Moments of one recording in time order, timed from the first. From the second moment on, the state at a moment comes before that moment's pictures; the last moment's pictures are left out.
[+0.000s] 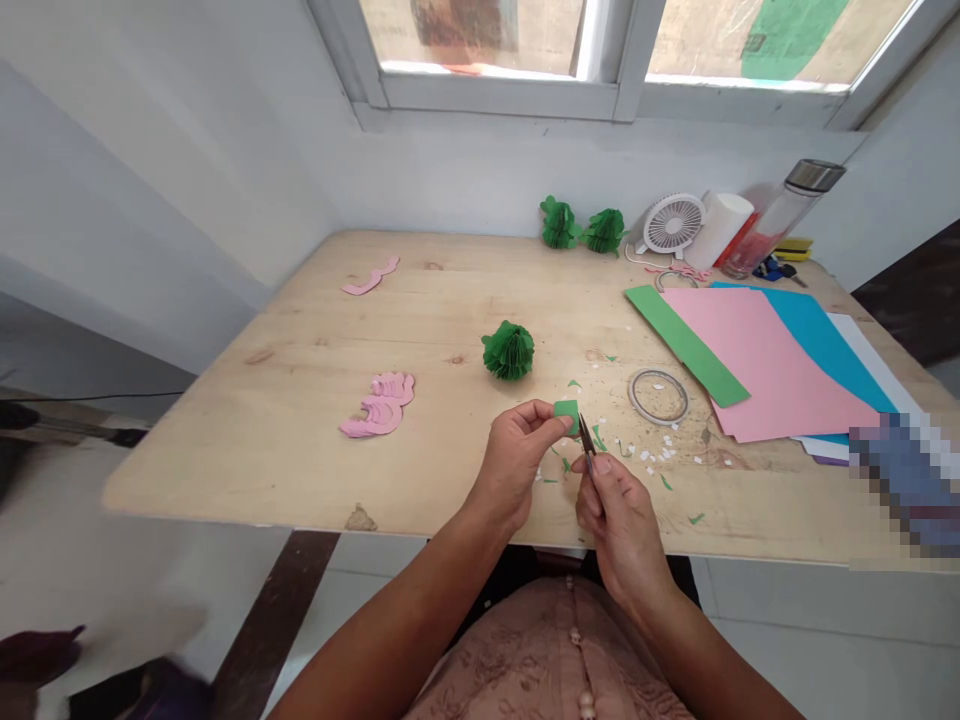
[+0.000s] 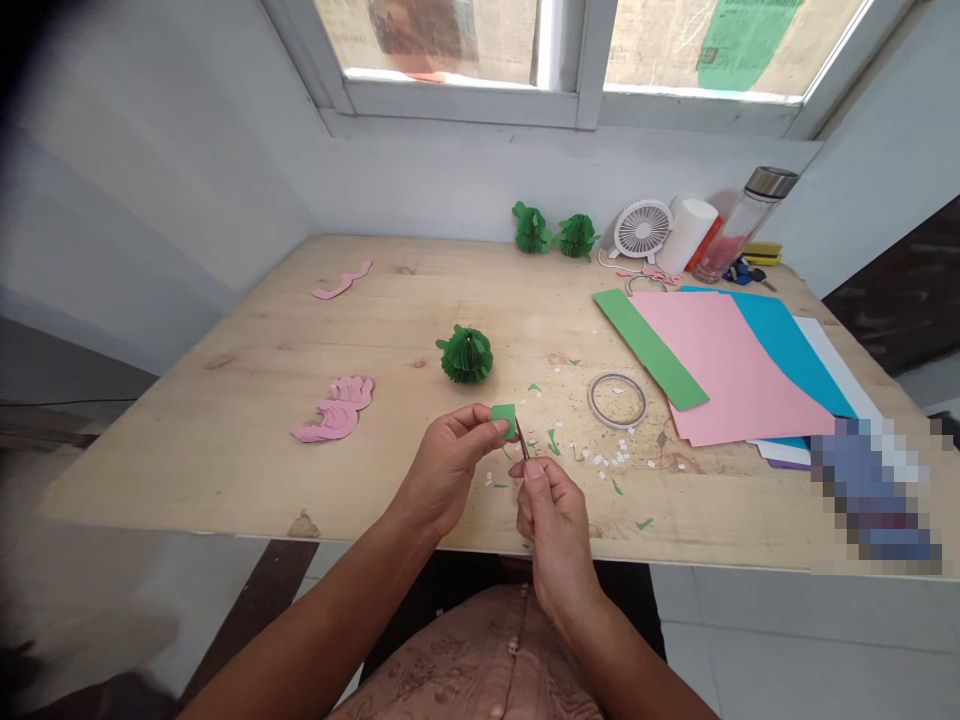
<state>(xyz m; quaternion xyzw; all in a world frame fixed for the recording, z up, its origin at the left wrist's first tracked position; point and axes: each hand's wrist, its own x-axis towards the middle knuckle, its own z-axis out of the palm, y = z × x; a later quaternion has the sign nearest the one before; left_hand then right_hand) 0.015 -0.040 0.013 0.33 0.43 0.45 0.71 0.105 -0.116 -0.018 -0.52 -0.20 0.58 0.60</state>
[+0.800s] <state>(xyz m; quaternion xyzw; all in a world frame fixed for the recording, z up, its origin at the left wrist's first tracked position) 0.013 -0.037 0.014 0.39 0.41 0.39 0.73 0.110 -0.112 -0.018 -0.52 -0.20 0.56 0.61</state>
